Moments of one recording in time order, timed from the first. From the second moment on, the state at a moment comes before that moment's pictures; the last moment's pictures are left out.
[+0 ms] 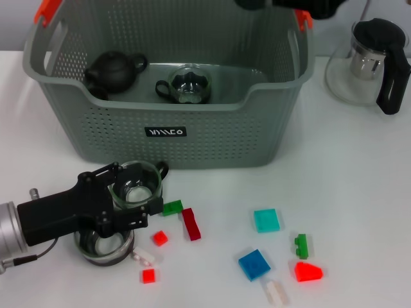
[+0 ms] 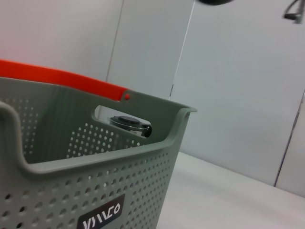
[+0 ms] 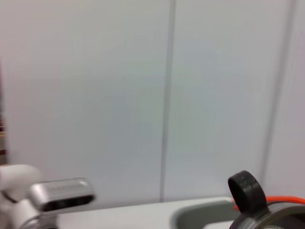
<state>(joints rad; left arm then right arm) -0.39 -2.12 0.35 0.51 2.12 1.70 -1.06 0.81 2.02 -0.88 -1.24 -1.84 -1.67 1.92</state>
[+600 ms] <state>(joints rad) -0.39 -2.12 0.35 0.51 2.12 1.71 -1.06 0.98 2.08 -1.07 -0.92 -2.18 -1.21 1.89</state>
